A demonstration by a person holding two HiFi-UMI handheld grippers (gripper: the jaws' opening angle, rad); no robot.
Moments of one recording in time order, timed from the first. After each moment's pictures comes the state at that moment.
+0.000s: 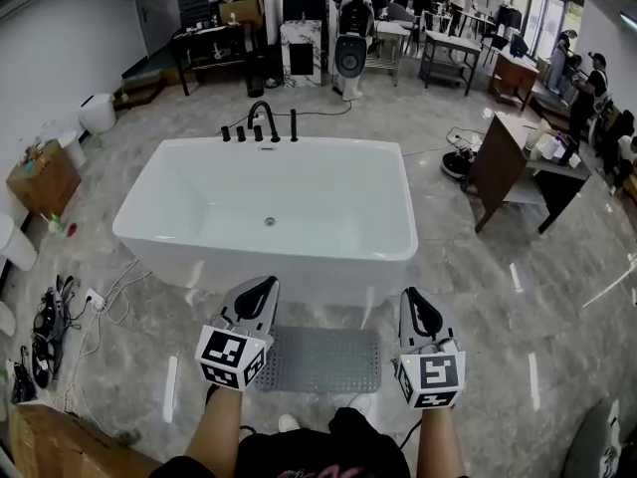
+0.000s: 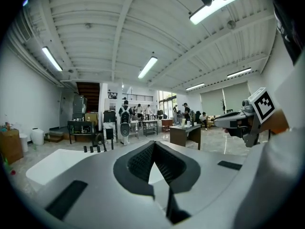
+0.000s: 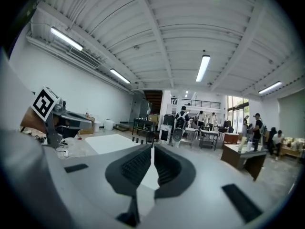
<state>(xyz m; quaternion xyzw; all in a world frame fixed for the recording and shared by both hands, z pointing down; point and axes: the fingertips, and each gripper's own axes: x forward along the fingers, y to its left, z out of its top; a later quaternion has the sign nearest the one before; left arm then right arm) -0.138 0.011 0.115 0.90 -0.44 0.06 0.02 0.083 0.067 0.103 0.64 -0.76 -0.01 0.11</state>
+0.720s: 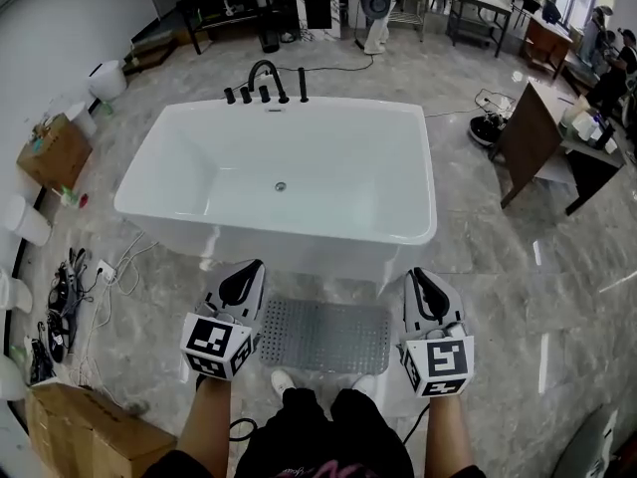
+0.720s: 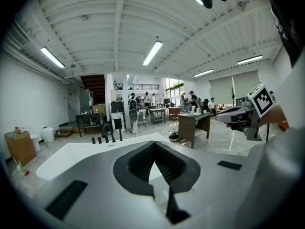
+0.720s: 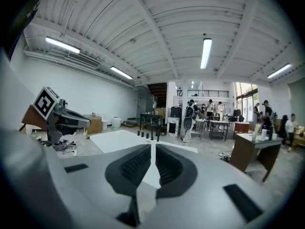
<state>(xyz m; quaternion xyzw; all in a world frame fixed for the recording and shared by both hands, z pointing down) -0.117 -0.058 0.161 0.86 -0.48 0.14 0.04 0.129 -0.022 0.159 0.60 -0.79 0.04 0.12</state>
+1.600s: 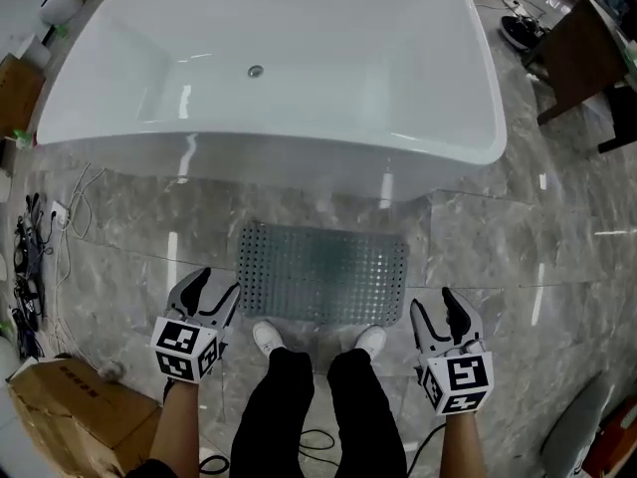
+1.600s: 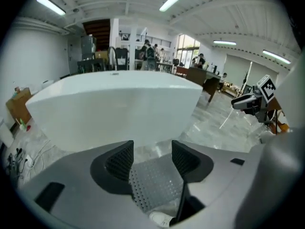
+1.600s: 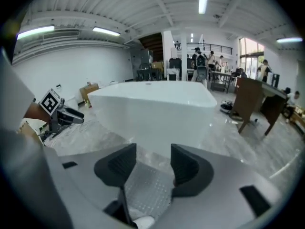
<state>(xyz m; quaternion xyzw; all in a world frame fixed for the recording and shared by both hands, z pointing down) -0.214 -0.040 0.590 0.80 -0.46 0.31 0.24 0.134 0.010 0.555 0.56 -0.74 0.24 0.28</state>
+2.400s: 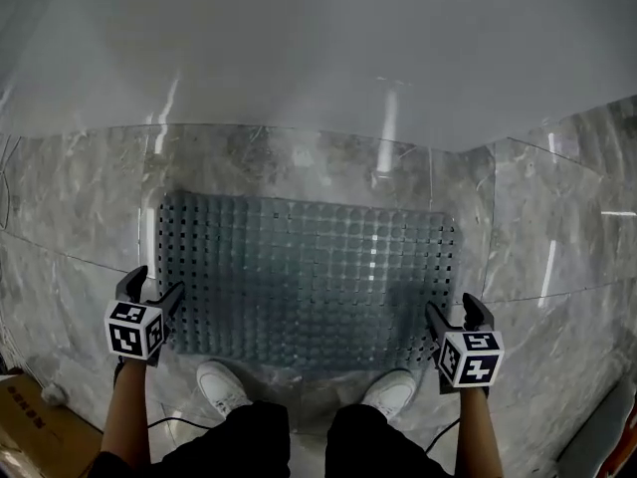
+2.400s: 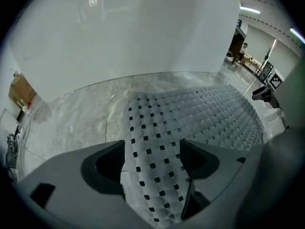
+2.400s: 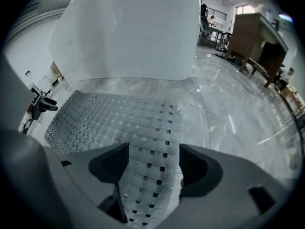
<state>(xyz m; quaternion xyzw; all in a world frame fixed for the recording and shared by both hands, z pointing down) -0.324 -0.019 1.100 0.69 -0.46 0.46 0.31 0.220 0.066 1.091 0.55 -0.61 0.39 0.40</state>
